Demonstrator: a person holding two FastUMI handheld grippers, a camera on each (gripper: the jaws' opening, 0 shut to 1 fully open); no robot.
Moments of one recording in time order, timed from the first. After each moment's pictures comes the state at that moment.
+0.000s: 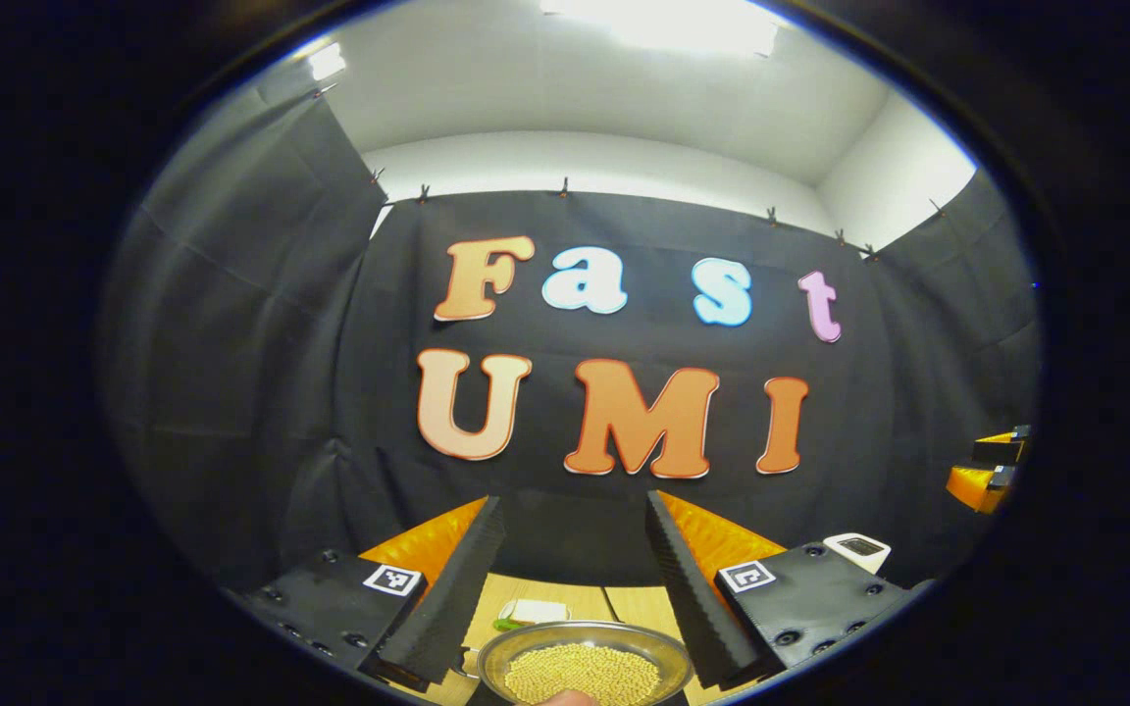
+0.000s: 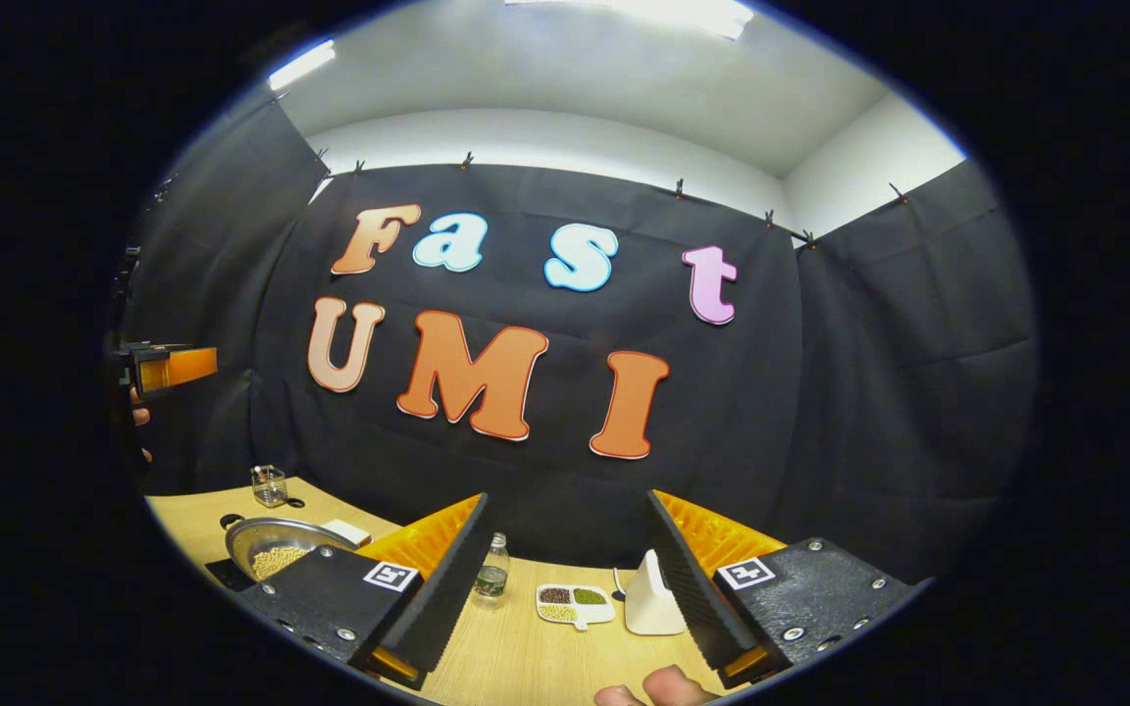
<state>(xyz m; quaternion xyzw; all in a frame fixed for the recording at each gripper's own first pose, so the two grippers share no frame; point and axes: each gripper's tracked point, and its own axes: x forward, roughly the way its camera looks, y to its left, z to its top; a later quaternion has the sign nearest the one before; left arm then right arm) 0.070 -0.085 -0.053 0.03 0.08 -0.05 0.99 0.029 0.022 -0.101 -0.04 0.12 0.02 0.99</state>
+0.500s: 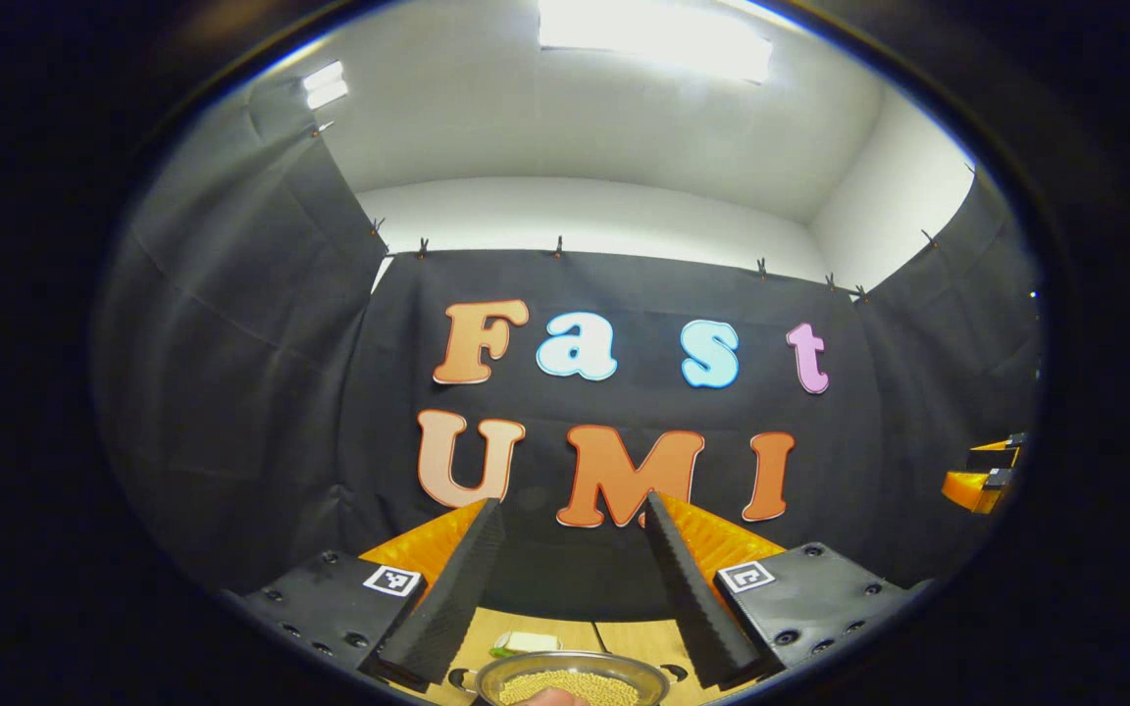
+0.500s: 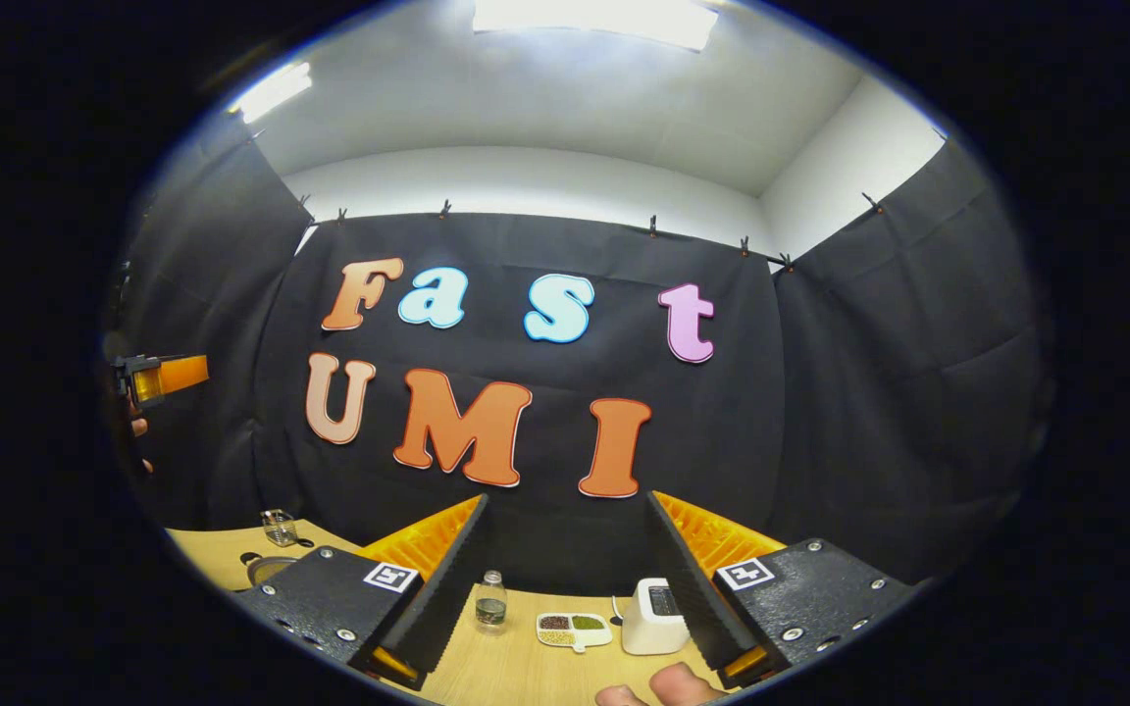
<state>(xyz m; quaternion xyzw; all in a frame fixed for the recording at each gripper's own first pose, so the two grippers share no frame) 0.054 -0.088 0.034 0.01 0.02 -0.03 1.00 0.030 0.003 -0.043 -0.01 0.08 0.03 1.00</state>
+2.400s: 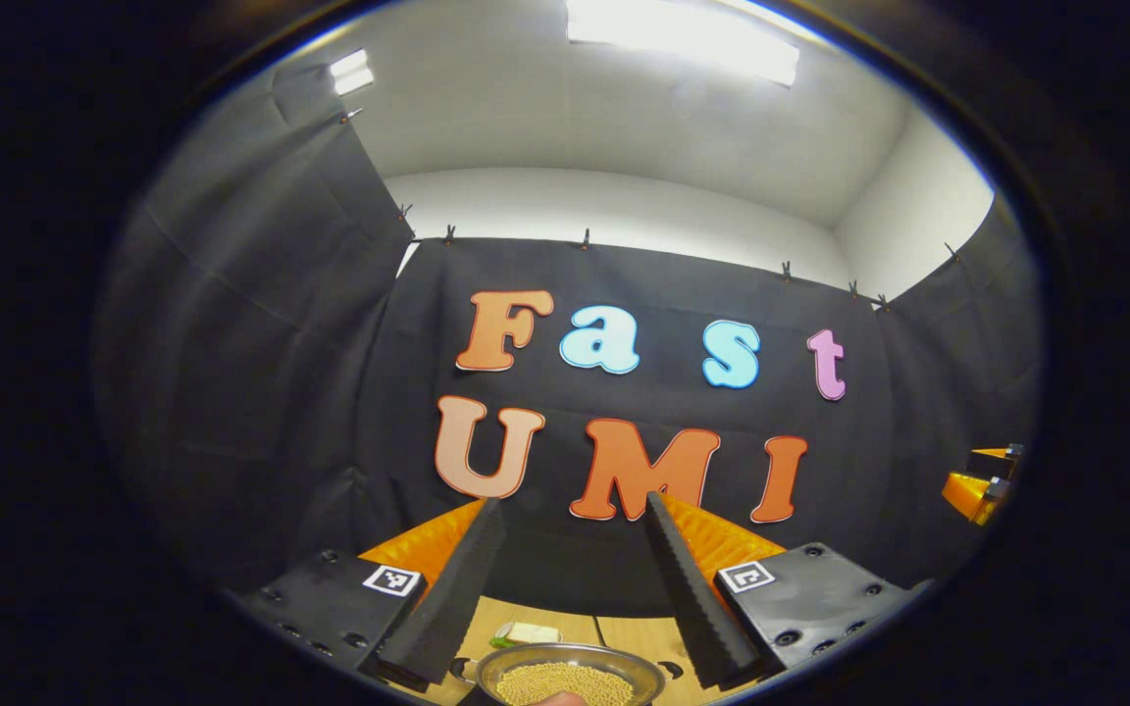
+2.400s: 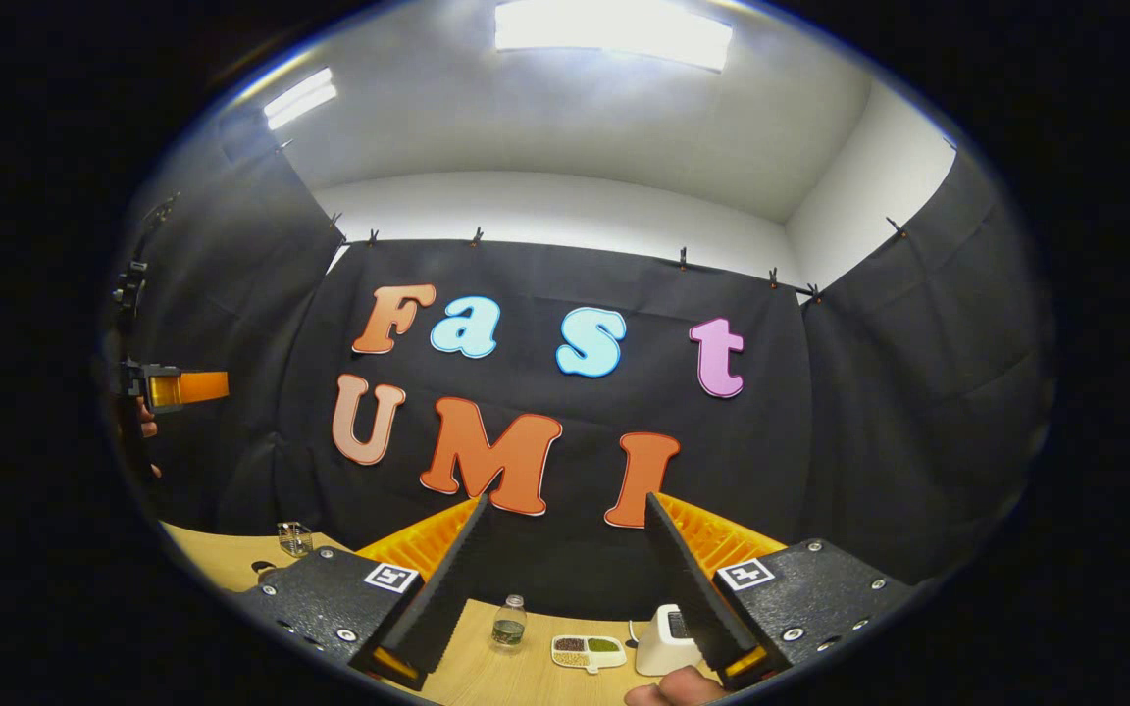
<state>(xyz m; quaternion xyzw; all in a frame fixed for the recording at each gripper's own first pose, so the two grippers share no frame) 0.038 -0.080 0.022 -0.02 0.05 -0.01 1.00 0.028 0.034 -0.011 -0.03 0.03 0.06 1.00</state>
